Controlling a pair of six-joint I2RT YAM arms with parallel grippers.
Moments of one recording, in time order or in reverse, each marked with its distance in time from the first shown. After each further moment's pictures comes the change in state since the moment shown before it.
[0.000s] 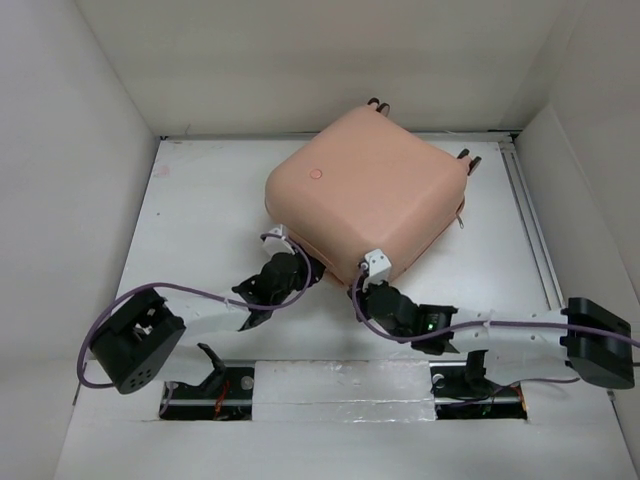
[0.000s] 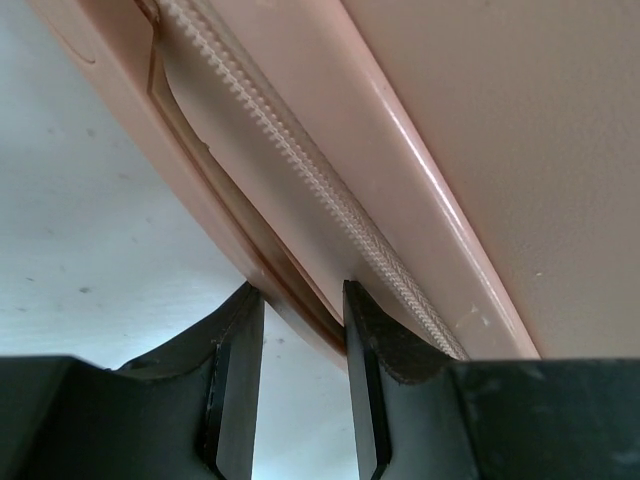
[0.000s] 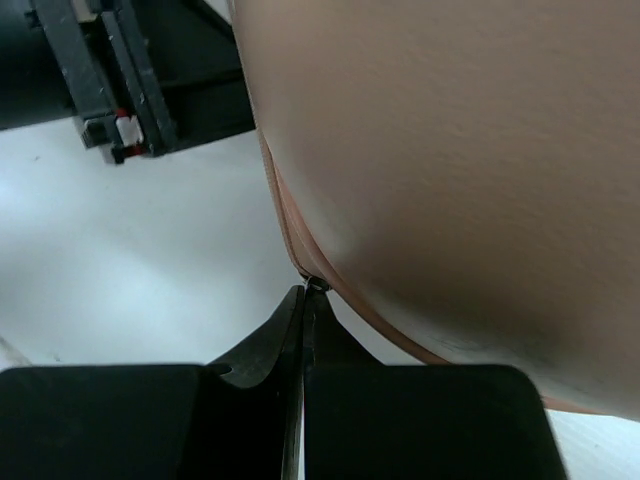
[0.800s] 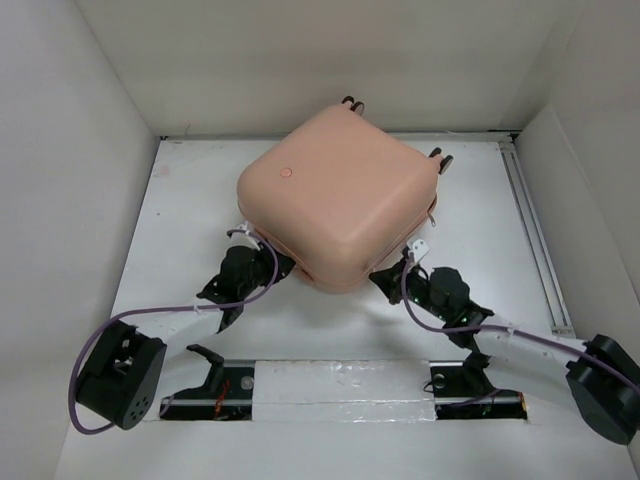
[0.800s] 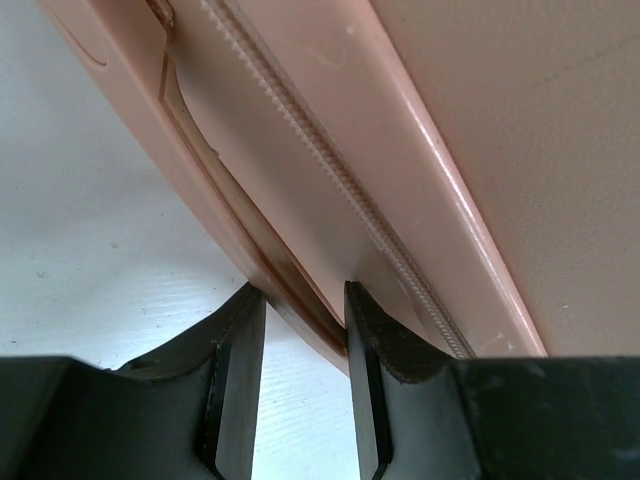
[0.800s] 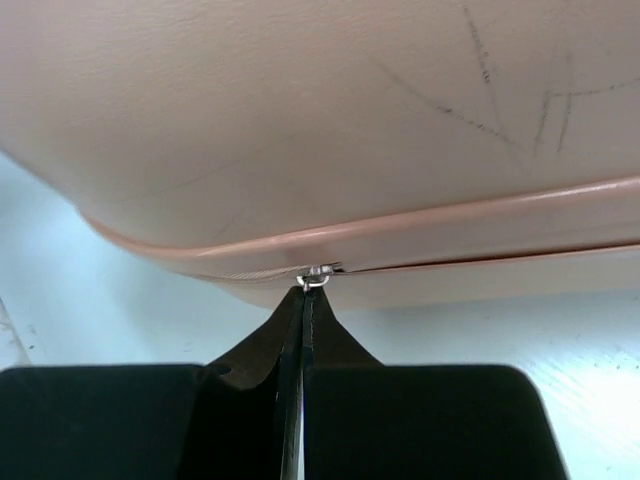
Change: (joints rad) left arm 0.356 -0.185 -0.121 -0.051 0.317 0.134; right arm -0.525 -0.174 -0.301 0.429 -0.674 -0.226
